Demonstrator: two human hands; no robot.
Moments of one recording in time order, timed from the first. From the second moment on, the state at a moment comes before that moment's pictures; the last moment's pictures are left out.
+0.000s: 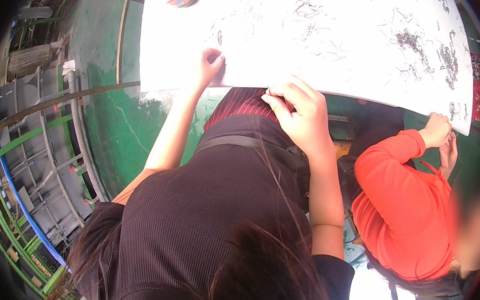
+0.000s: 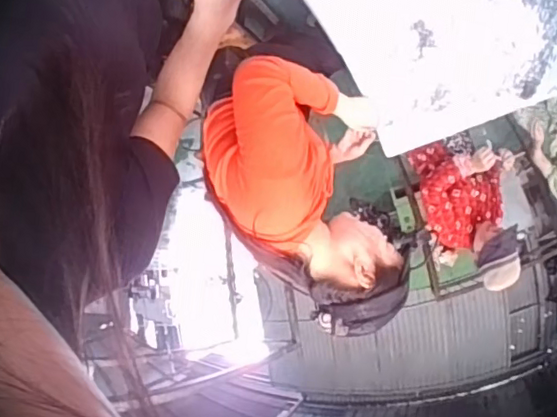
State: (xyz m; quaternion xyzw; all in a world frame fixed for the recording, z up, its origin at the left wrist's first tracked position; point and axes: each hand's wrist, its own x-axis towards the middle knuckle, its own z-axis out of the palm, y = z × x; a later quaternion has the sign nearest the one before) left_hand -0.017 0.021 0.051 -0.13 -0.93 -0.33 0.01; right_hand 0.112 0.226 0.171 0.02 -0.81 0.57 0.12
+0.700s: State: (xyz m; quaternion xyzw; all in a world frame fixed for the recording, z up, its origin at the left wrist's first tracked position) left_hand 0.012 0.062 0.145 -0.13 -0.65 -0.70 -0.27; right_hand 0.114 0.230 0.167 -0.01 -0.82 0.57 0.09
